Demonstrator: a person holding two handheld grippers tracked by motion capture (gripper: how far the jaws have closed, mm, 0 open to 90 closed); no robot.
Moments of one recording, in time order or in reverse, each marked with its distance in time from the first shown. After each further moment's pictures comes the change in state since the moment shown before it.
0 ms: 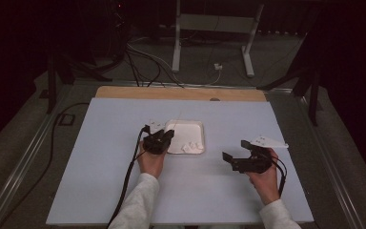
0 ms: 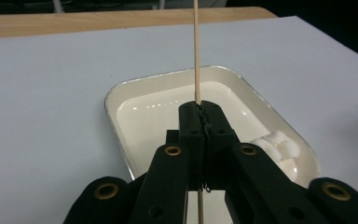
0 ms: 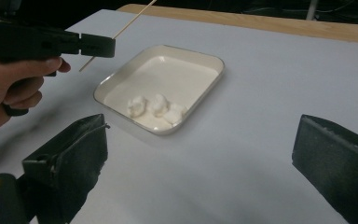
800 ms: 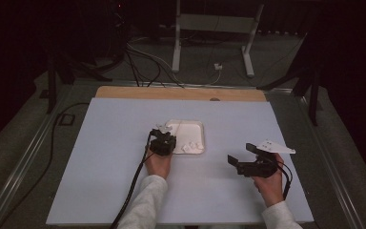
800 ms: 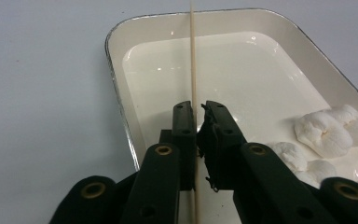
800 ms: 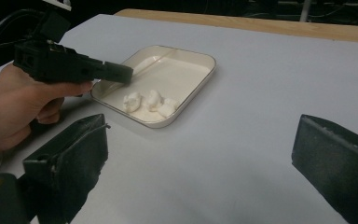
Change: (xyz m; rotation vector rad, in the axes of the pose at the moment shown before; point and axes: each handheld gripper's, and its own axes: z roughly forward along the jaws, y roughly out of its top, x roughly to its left) left arm -0.007 -0.016 0.035 0.145 0.119 -0.056; right arm -0.004 -0.010 -0.012 -0.031 -0.008 0.008
